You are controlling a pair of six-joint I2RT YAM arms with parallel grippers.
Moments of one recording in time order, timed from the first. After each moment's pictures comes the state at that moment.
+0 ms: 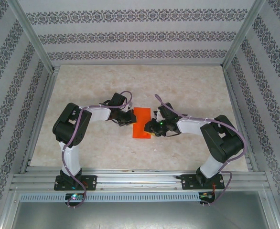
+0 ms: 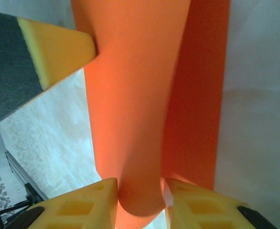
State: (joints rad) left arm -0.44 1.96 1.09 -0.17 0.57 -0.66; right arm 0.52 1.66 0.76 -0.09 -0.57 0.84
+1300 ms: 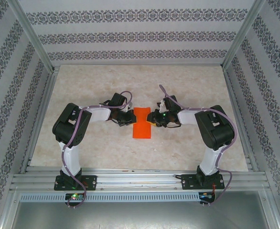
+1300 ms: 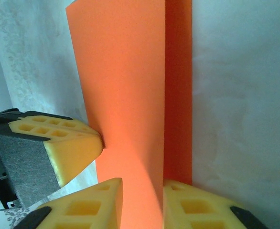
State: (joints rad) left arm -0.45 1.96 1.09 -0.17 0.56 -0.66; right arm 0.38 1.84 0.87 0.02 -0.68 0.79
